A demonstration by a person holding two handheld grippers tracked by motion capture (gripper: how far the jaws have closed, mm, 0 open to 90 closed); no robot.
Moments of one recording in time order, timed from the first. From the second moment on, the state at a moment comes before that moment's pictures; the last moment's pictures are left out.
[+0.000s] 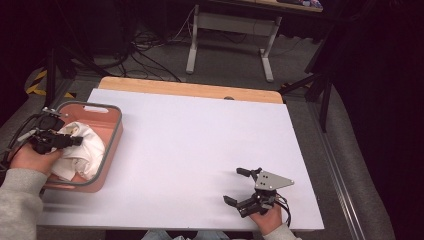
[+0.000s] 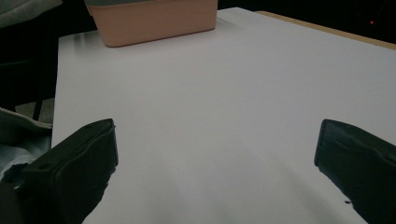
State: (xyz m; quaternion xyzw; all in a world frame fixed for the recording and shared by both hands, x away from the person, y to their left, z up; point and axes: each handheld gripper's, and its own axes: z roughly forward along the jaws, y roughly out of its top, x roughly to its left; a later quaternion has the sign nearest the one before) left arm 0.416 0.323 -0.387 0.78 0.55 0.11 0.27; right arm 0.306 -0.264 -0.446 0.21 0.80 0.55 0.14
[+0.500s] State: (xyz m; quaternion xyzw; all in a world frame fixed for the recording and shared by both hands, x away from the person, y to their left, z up) left arm 0.398 0.323 -0.363 0.75 0.54 0.19 0.33; right arm 0.307 -0.264 -0.447 0.21 0.80 0.55 0.14
